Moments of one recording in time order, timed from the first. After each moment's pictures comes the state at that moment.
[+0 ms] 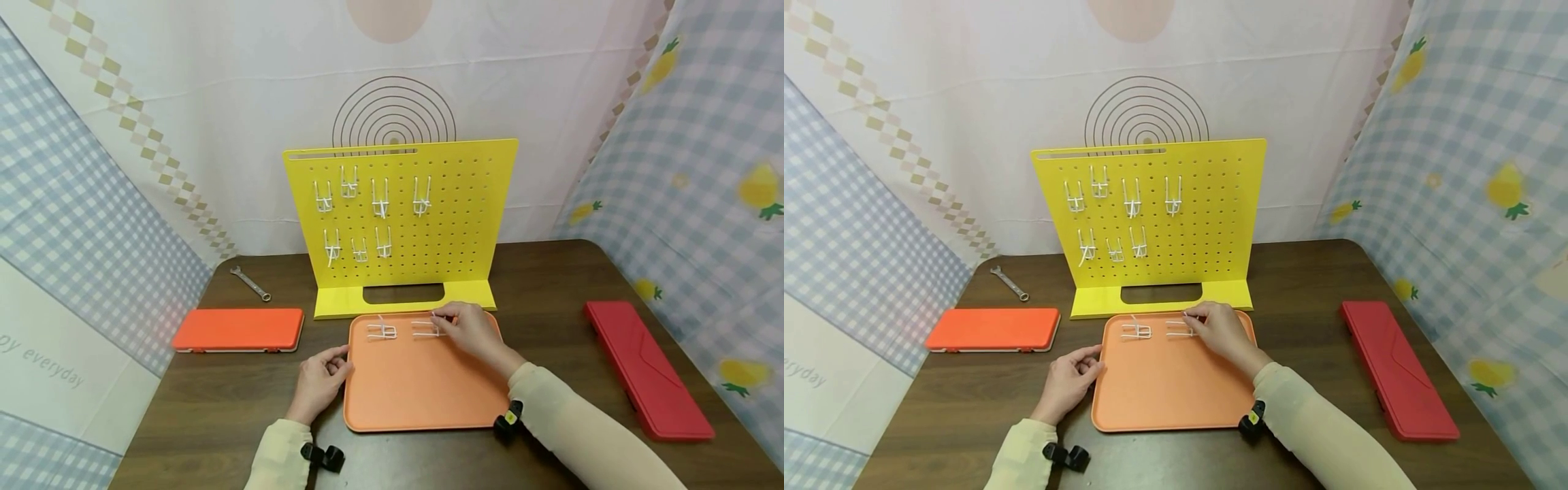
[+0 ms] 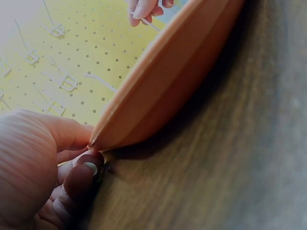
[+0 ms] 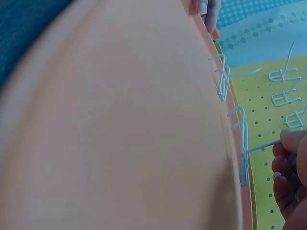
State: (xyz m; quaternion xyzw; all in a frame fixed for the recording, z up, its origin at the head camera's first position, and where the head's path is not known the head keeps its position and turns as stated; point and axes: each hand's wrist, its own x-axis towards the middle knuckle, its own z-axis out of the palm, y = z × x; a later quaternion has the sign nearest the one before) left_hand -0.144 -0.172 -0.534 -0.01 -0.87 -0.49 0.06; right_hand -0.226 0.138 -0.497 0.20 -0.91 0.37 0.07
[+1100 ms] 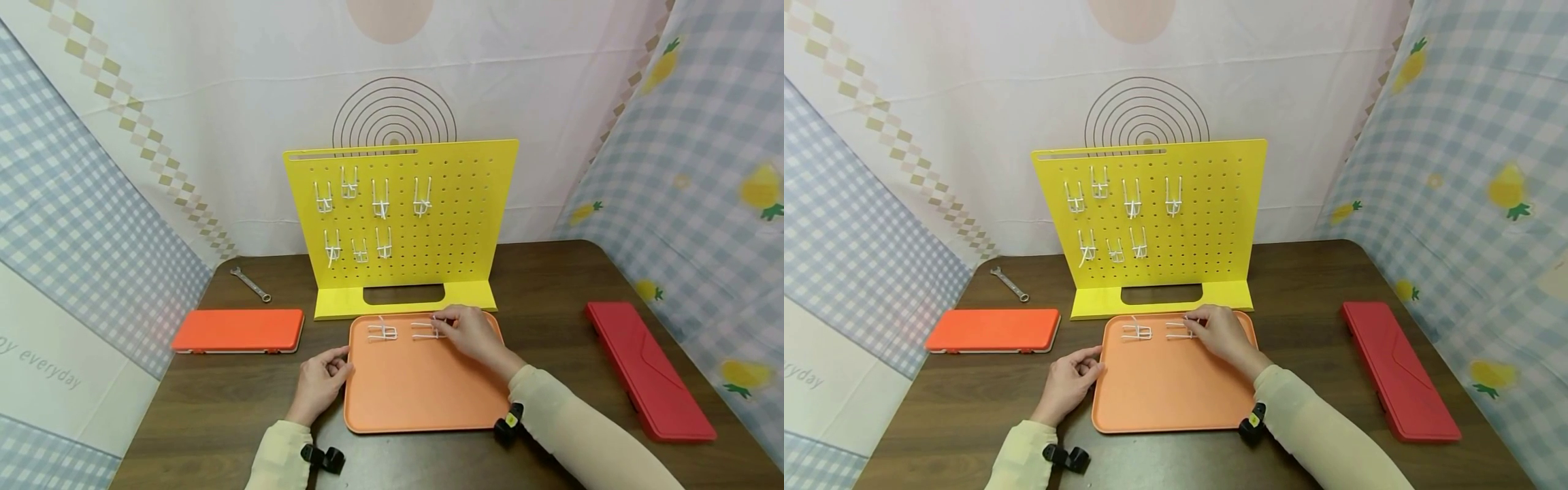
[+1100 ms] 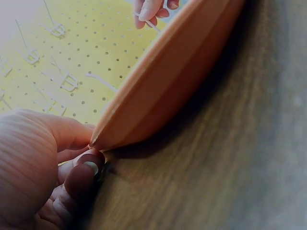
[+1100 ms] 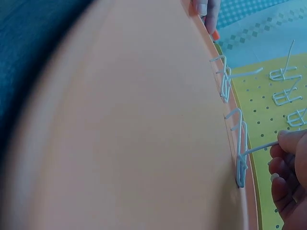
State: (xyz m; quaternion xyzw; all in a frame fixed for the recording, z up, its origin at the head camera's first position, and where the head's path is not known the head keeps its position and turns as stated) left_hand -0.144 -0.170 -0.533 0.00 -0.87 -0.49 0.05; right_hand -0.225 0.137 -0.500 0.19 -0.91 0.37 0.05
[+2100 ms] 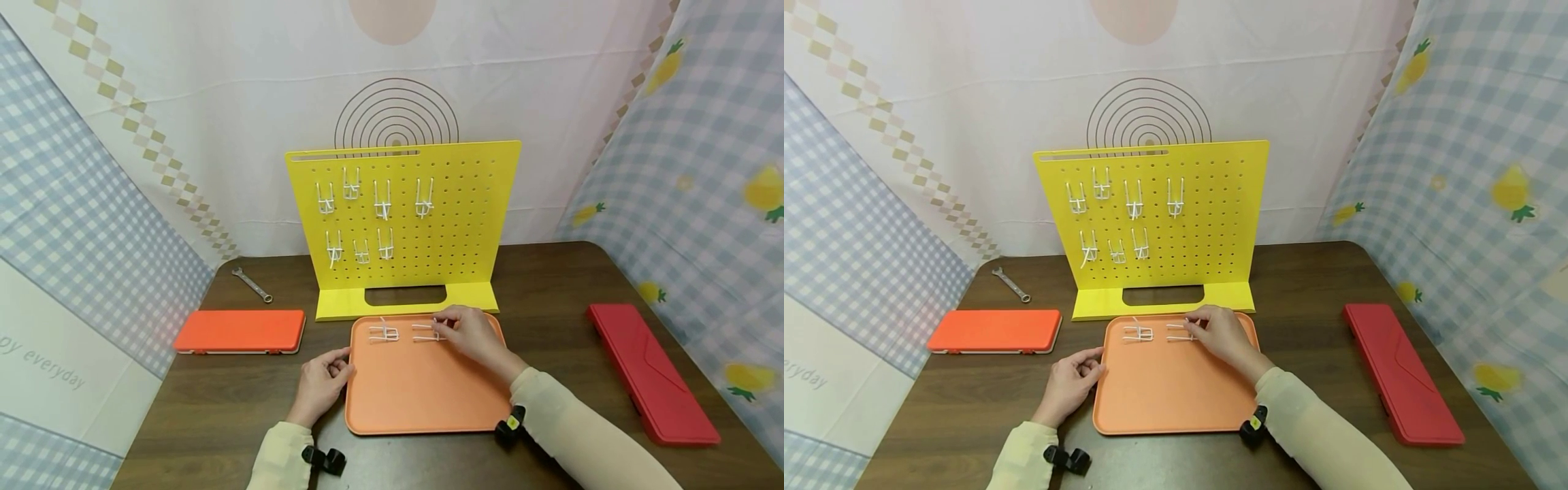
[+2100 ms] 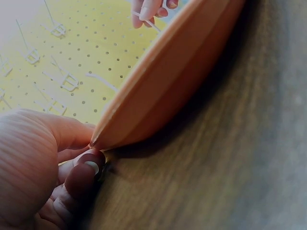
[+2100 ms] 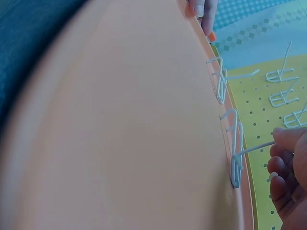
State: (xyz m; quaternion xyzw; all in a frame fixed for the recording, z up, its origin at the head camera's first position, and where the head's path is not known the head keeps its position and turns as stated) left_hand -0.143 -0.171 -0.533 -0.01 -0.87 -0.49 0.05; right_hand -0.224 0.135 -0.499 0.18 -0.91 0.37 0.05
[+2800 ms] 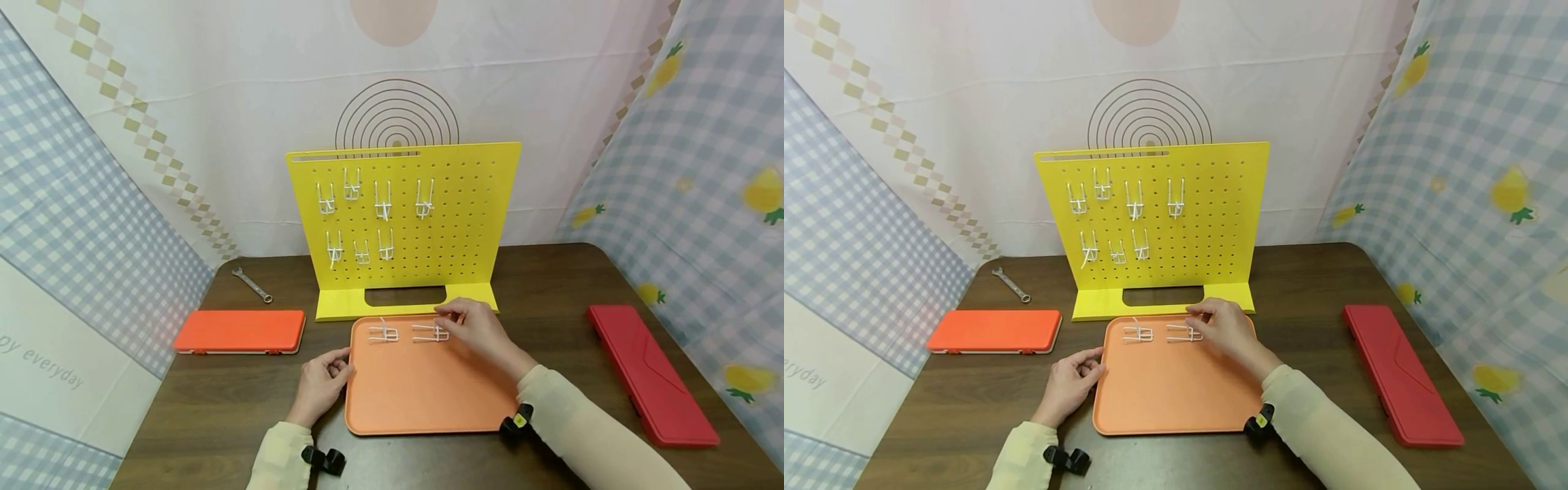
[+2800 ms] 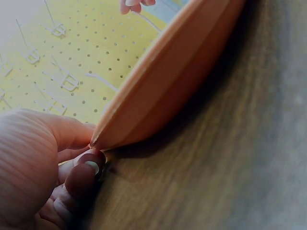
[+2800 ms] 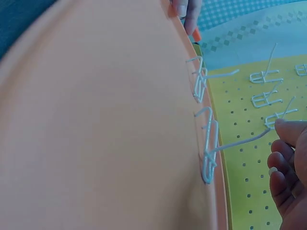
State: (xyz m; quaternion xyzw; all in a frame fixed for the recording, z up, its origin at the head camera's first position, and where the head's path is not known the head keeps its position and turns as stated) left_hand -0.144 -0.171 -0.533 -0.01 -0.87 -0.50 0.05; right_hand -0.223 0.143 -0.478 0.22 -0.89 0.39 0.09
